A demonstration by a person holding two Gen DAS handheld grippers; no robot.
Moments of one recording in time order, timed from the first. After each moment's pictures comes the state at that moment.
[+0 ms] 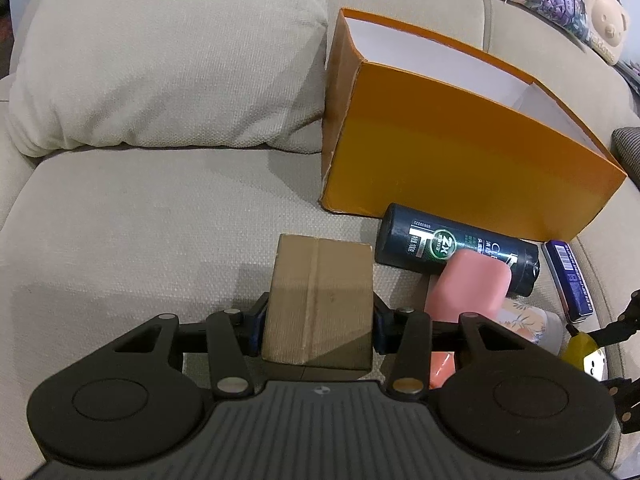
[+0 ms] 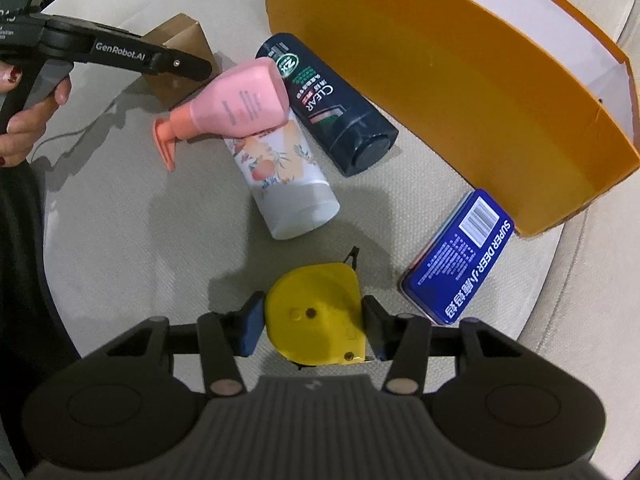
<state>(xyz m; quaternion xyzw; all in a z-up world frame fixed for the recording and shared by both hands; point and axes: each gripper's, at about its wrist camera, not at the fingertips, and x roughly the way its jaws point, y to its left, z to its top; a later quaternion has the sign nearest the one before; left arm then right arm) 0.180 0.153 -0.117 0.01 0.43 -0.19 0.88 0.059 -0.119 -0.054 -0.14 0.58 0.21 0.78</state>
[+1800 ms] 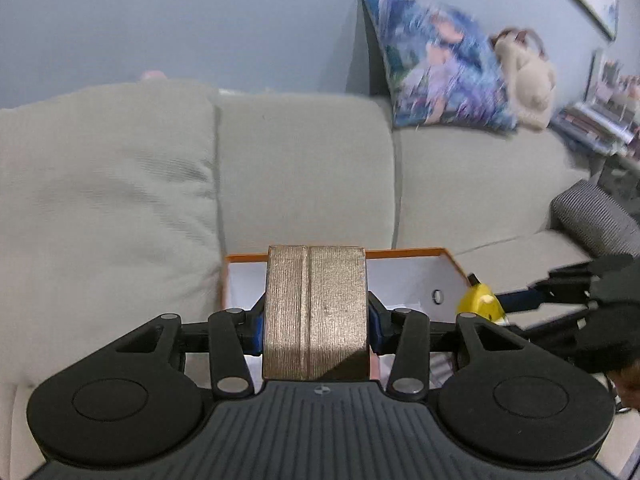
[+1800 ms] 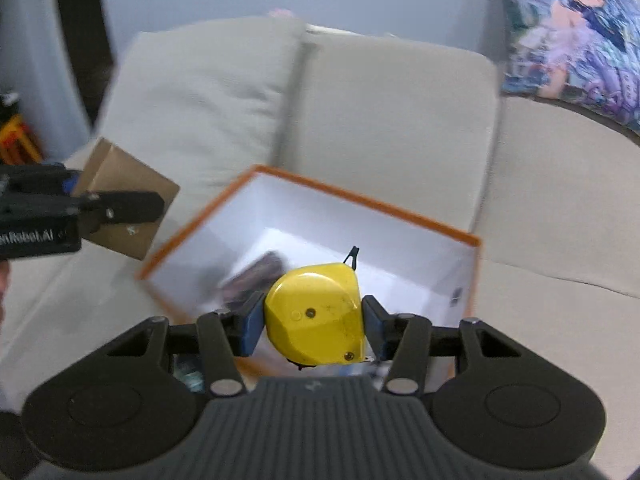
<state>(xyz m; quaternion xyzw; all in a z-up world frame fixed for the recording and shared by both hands) 0.264 0.052 0.047 0.05 0.31 -0.28 0.91 0.191 -0.171 0.092 -0.02 0.43 0.08 0.90</state>
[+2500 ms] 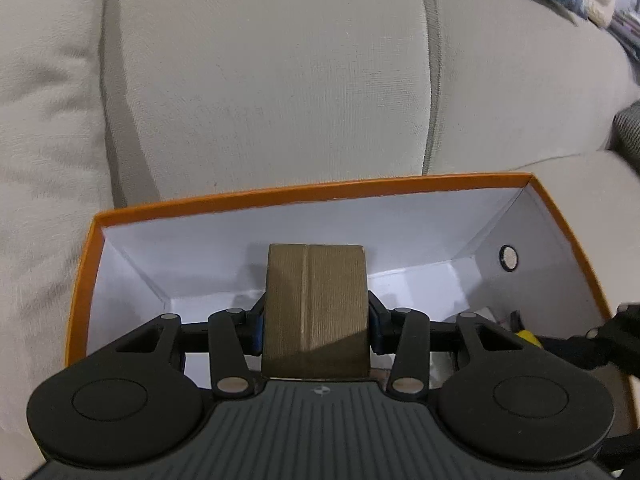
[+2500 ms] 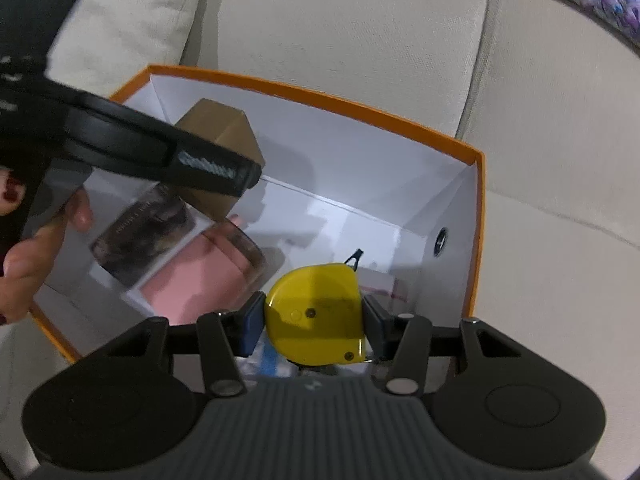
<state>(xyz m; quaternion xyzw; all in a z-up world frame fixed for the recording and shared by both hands) 0.367 -0.060 -0.064 0.12 0.44 -0.25 0.86 0.250 -0.186 -0.003 -0.05 0.52 0.04 0.85</state>
